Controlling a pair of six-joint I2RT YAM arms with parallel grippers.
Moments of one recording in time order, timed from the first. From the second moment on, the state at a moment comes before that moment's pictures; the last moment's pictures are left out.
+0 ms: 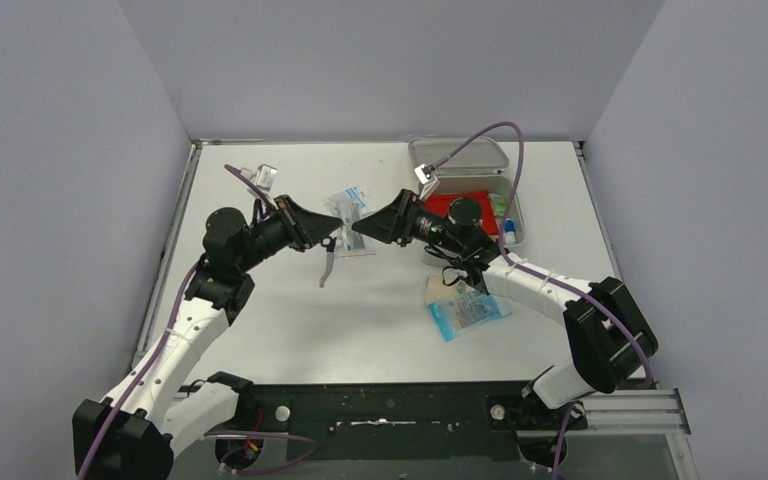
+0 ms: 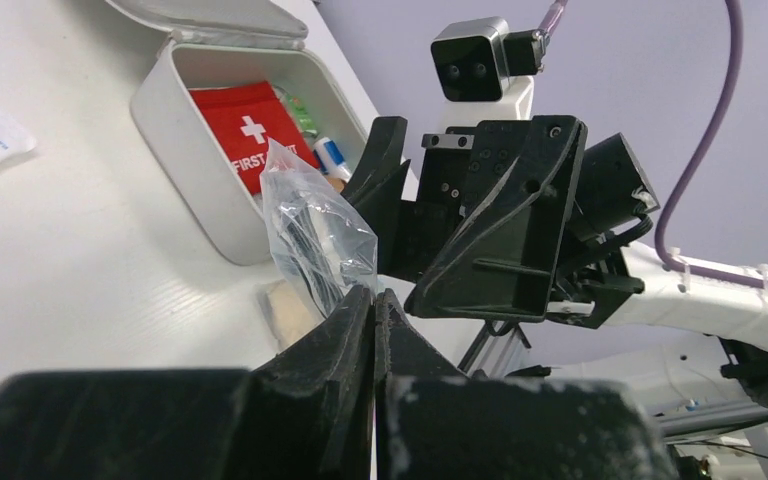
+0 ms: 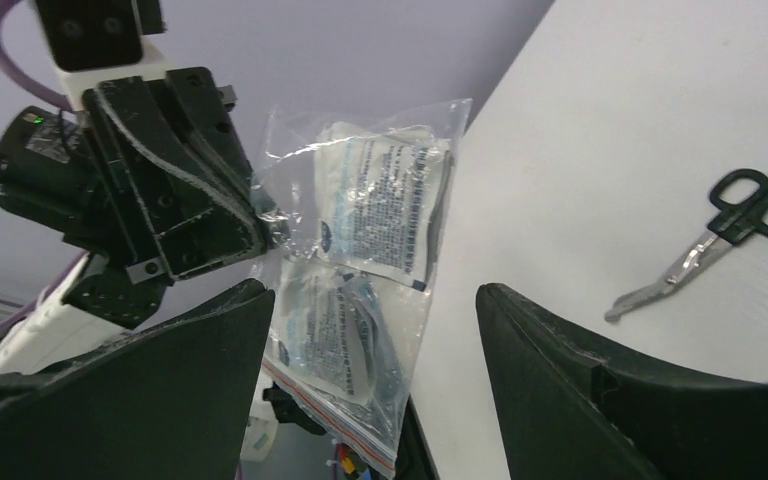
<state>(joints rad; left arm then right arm) -0.32 0.99 0.74 0.21 0.54 -0.81 0.62 1.51 0.87 0.63 -0.55 0.95</state>
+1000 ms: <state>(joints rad) -0.33 1.03 0.75 -0.01 0.36 -0.61 0.41 1.37 0.83 0.45 -0.53 0.78</state>
